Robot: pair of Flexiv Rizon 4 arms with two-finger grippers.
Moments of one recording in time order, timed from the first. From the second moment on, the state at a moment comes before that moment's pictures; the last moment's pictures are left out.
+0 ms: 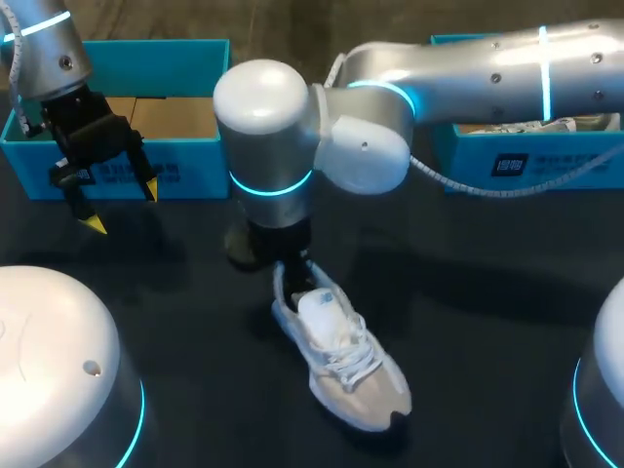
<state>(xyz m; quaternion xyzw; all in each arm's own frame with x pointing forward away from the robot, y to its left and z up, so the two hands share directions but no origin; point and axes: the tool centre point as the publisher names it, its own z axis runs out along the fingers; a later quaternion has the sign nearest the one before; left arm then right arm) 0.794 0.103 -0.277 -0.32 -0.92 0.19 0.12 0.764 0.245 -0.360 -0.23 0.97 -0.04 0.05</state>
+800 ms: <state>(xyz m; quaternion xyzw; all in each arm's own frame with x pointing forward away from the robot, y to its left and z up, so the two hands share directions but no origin) 0.794 0.103 -0.277 -0.32 -0.92 0.19 0.12 0.794 0.172 -0.228 -0.16 0.98 -0.07 0.10</state>
